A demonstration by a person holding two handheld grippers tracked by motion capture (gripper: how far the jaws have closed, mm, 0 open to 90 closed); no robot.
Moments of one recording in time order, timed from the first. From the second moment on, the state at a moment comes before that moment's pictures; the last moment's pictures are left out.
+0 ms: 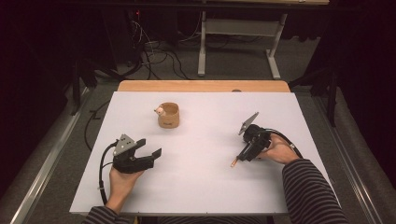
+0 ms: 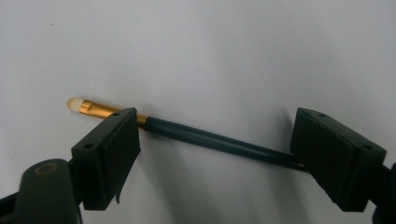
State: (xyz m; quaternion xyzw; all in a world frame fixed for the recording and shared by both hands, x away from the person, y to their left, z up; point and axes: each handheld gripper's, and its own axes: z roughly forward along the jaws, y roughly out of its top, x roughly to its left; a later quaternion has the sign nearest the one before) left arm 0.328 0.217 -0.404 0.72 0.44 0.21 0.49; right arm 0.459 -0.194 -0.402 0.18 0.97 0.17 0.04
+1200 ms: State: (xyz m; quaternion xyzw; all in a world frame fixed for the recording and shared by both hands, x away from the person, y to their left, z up) left arm 0.328 0.219 -0.403 0.72 0.44 0.21 0.49; right arm 0.453 -0.195 -0.397 0.18 0.97 0.15 0.06
